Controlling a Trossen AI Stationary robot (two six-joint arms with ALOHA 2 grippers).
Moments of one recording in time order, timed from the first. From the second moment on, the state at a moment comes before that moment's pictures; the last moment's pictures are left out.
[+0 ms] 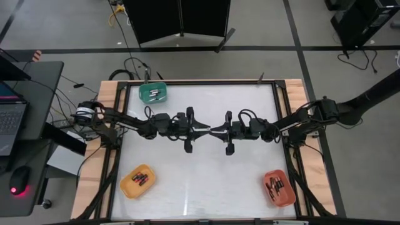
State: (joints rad) left arm -0.02 1.61 0.73 1.04 0.02 -0.04; right arm 0.04 1.55 0.46 1.20 0.07 -0.02
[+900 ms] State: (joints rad) left arm -0.02 1.70 0.80 1.07 0.10 -0.01; right arm 0.05 1.55 0.46 1.23 0.05 -0.05
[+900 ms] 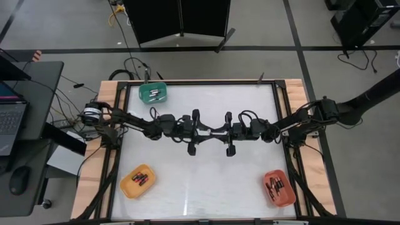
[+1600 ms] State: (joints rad) left arm -0.02 1.70 0.80 1.13 0.11 -0.02; right arm 0.05 1.55 0.46 1.23 0.04 -0.05
